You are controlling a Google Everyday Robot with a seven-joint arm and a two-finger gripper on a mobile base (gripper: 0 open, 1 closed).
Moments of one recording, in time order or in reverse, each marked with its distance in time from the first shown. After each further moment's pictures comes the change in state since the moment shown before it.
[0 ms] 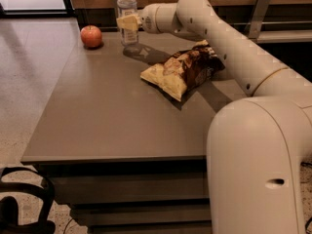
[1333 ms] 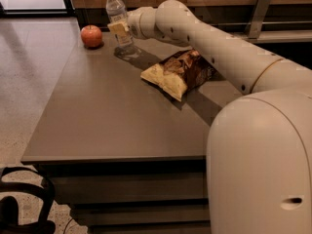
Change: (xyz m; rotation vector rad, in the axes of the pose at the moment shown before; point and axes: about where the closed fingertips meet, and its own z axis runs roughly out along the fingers) arm 0.005 0.027 0.023 0.119 0.034 -0.195
